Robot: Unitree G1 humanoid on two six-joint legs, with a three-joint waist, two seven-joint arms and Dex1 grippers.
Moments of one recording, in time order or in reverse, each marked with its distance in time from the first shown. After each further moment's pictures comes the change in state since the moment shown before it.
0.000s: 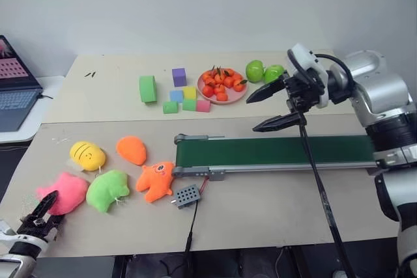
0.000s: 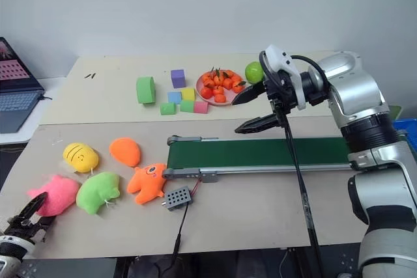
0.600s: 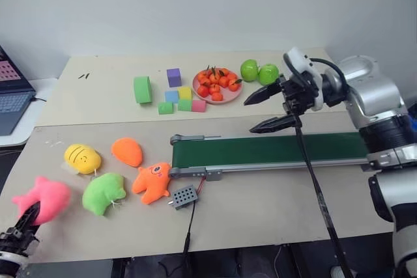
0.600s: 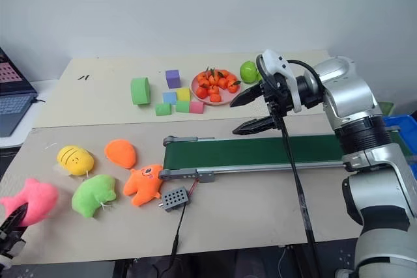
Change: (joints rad) left arm 0.192 -0.089 0.142 -0.383 -0.377 0.125 0.198; right arm 0.001 0.050 0.012 0.053 -0.023 -0.010 0.001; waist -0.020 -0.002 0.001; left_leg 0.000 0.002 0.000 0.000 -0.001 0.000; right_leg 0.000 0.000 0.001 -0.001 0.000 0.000
